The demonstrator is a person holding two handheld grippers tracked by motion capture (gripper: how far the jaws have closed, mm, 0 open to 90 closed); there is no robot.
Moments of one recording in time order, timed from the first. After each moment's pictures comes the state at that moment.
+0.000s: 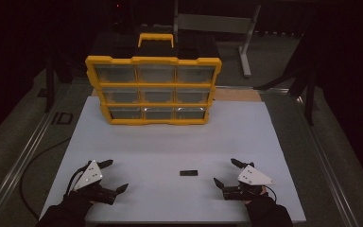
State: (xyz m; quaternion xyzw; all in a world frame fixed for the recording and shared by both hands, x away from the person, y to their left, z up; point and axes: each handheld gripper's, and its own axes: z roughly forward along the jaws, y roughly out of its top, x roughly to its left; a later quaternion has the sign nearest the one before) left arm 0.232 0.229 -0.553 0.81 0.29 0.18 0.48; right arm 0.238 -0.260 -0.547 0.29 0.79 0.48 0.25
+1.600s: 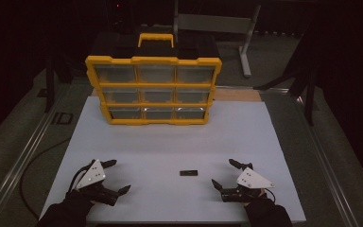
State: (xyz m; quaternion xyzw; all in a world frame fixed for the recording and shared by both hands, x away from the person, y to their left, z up) left arm 0.232 0.220 -0.542 0.82 0.26 0.17 0.48; right arm 0.232 -0.254 -0.544 0.27 0.78 0.50 0.26
